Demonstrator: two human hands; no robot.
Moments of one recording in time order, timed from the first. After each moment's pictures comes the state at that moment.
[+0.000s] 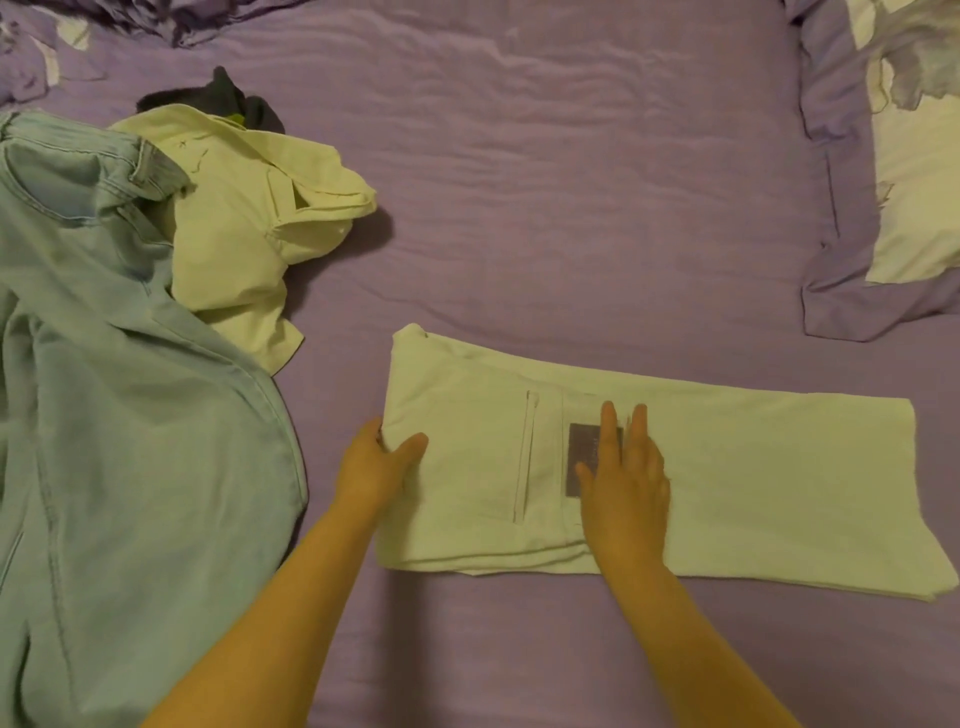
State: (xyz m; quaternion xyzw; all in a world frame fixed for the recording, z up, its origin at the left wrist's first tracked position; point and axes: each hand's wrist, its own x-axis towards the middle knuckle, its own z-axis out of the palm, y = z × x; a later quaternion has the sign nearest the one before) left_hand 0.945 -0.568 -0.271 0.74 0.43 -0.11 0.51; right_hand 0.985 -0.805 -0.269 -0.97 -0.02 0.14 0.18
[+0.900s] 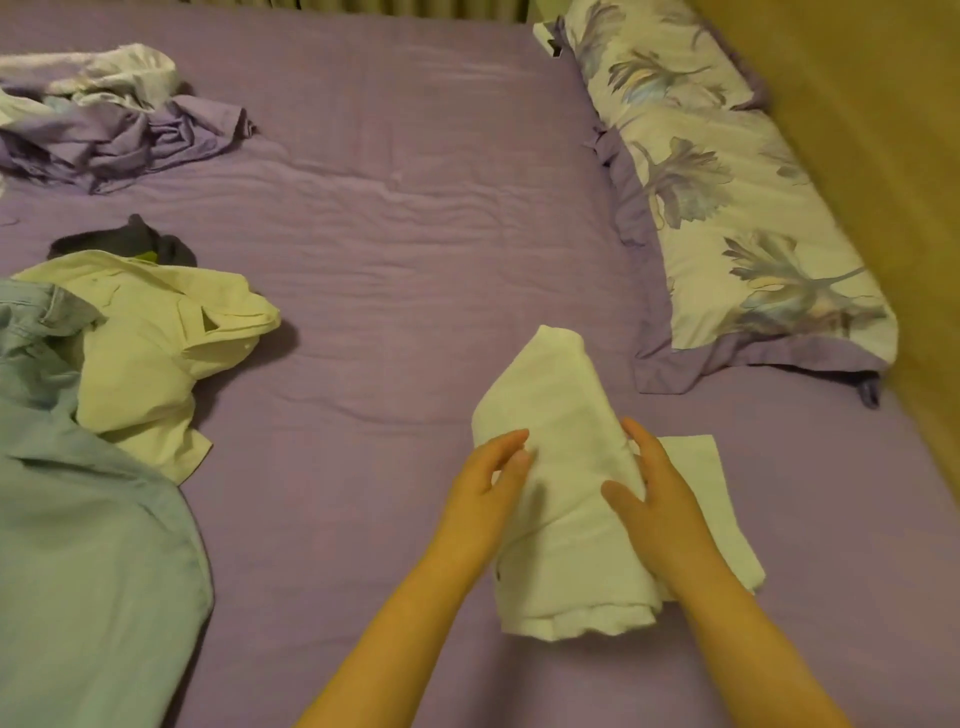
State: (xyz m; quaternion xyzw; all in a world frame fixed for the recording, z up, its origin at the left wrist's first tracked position) left_hand 1.002 -0.752 -0.128 0.68 0.17 -0.12 0.70; right_hand 1.022 -0.927 -0.111 -0.87 0.06 0.15 0.46
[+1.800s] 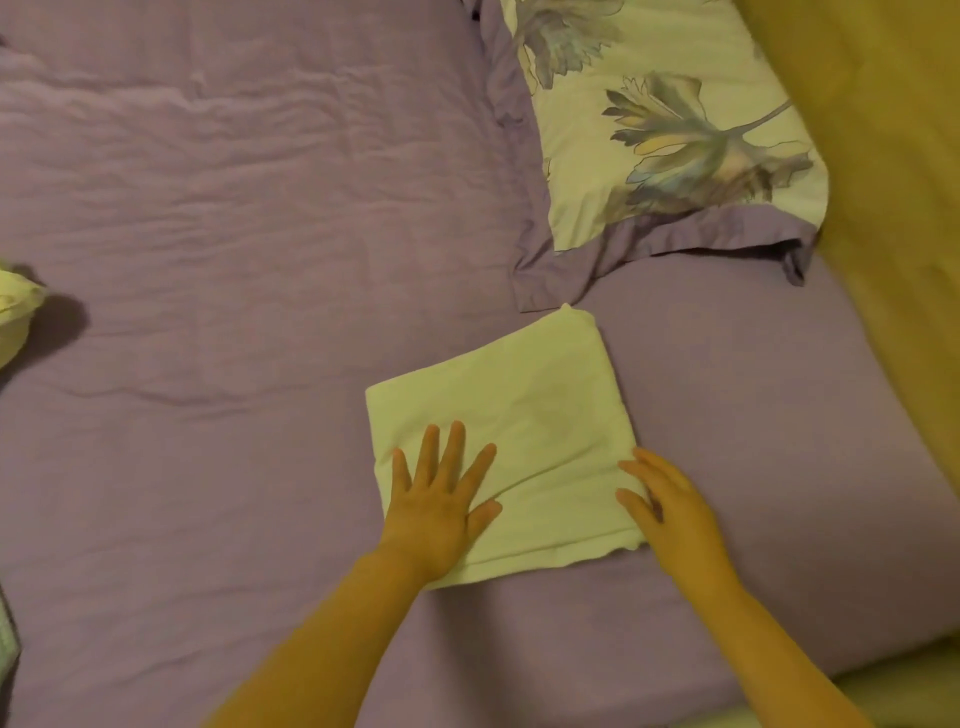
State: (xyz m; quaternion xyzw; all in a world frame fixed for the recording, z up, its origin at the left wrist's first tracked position) left_hand 1.014 -0.876 -0.306 0.96 -0.14 -0.22 0.07; right_hand 0.996 -1.152 -0.274 -0.92 0.08 0.10 0.36
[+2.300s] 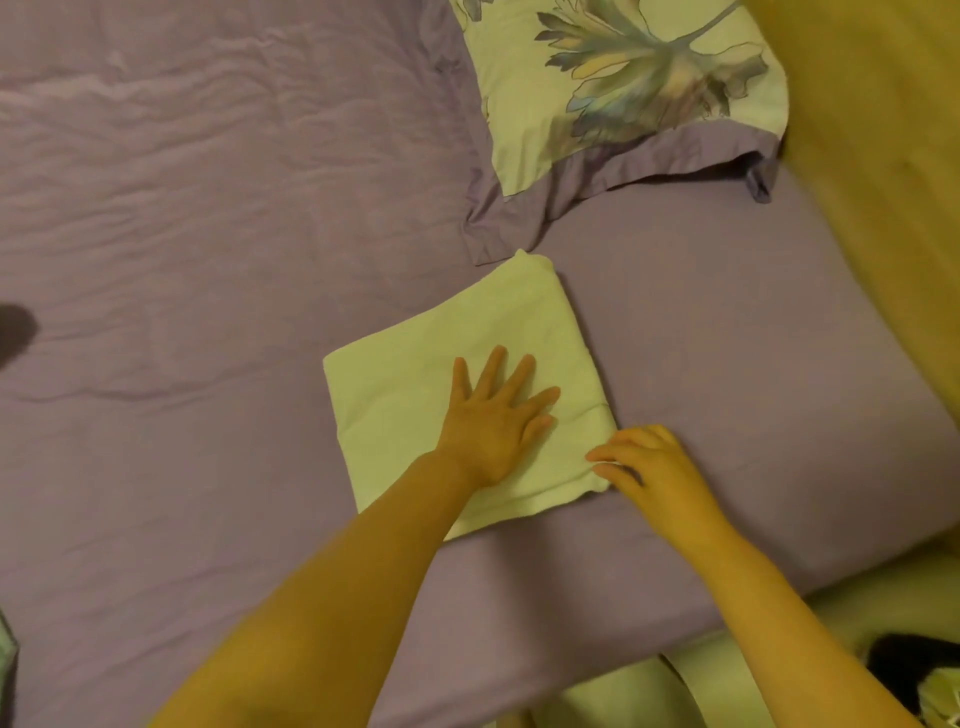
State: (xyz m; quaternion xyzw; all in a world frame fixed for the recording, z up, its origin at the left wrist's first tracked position) left_hand 1.059 -0.967 -0.279 0.93 -0.27 -0.25 0.05; right_hand 0.975 -1.174 -0.284 -0.94 -0.06 0.09 0.31
